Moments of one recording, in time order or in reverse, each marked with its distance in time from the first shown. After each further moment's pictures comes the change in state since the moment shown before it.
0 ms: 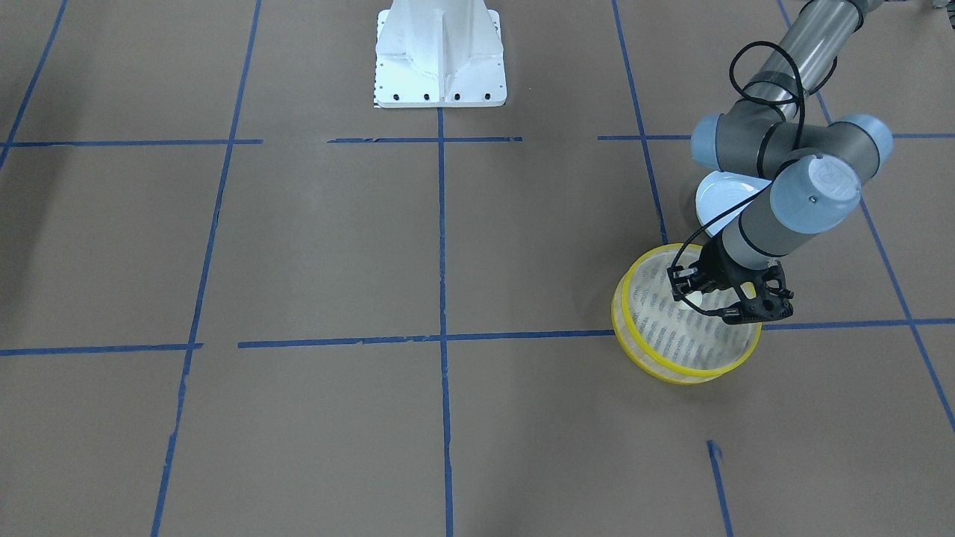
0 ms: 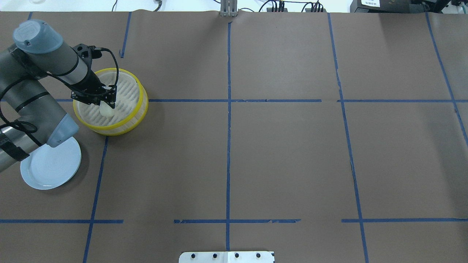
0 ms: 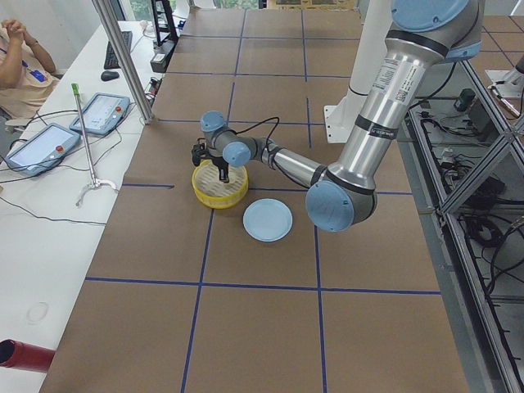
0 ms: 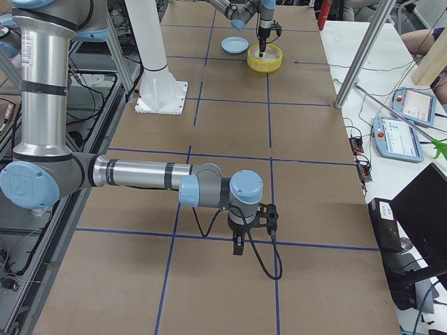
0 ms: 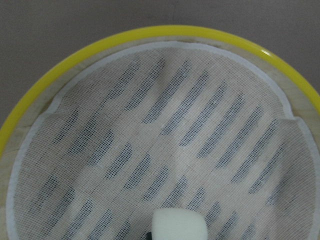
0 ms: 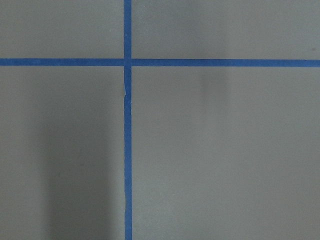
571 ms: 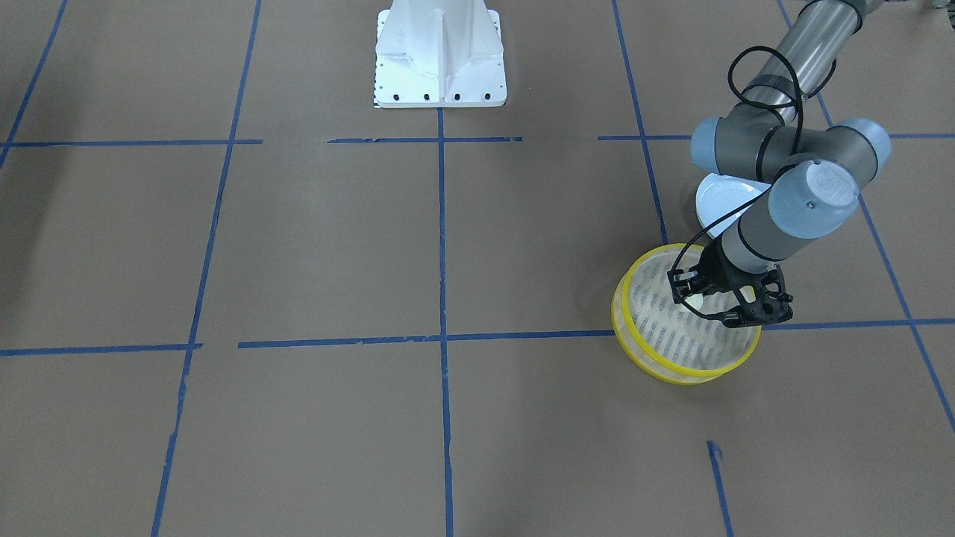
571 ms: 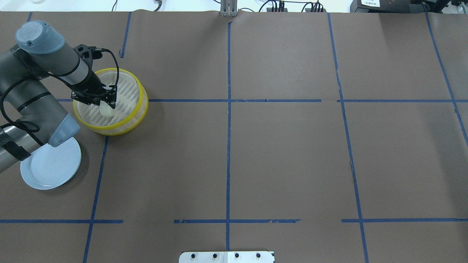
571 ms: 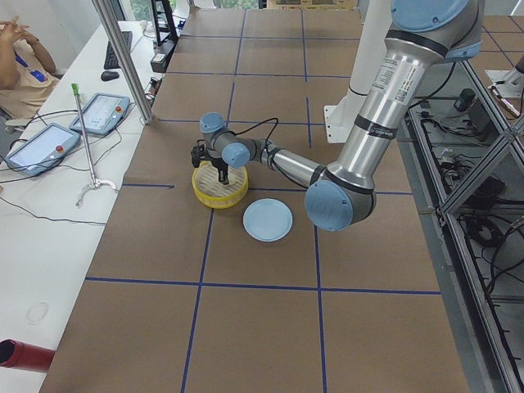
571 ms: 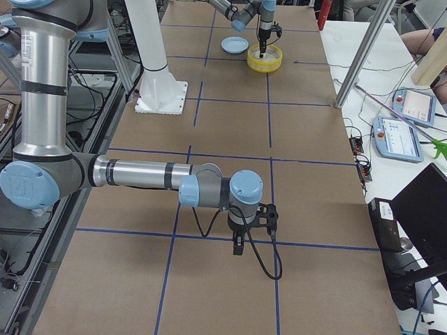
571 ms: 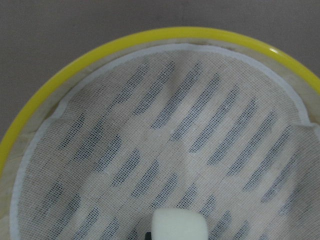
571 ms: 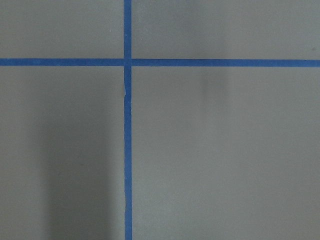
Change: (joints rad) left arm 0.002 -0.005 0.015 -0.001 0.002 -0.001; right arm 0.000 0.000 0.000 0.000 0.000 0.000
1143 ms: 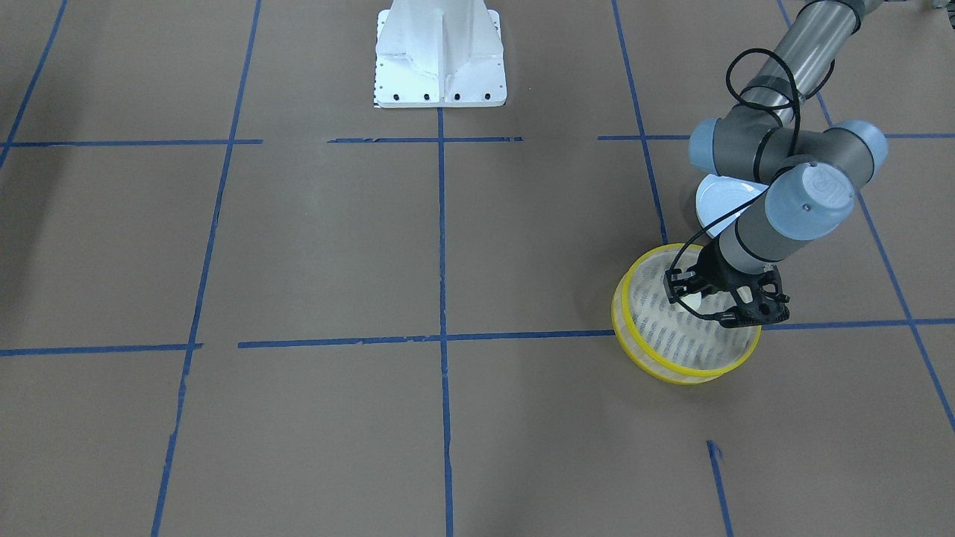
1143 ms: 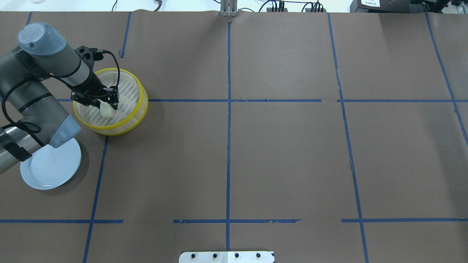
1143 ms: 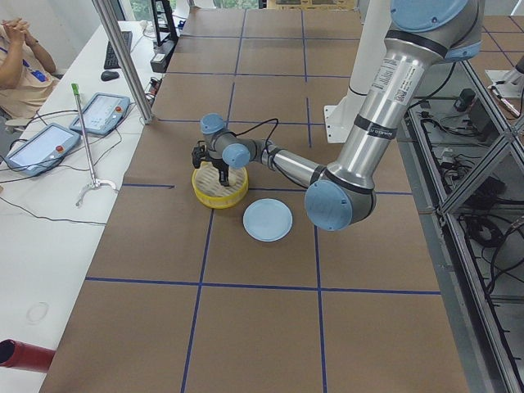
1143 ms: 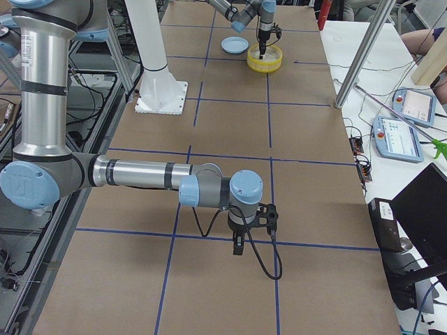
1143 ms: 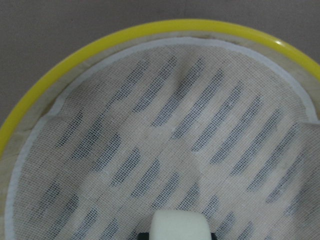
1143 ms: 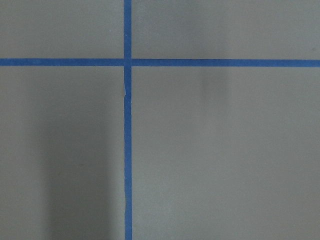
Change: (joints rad) left arm 0.005 0.000 0.004 -0.001 0.000 0.006; right arm 0.000 0.000 0.000 0.000 0.000 0.000
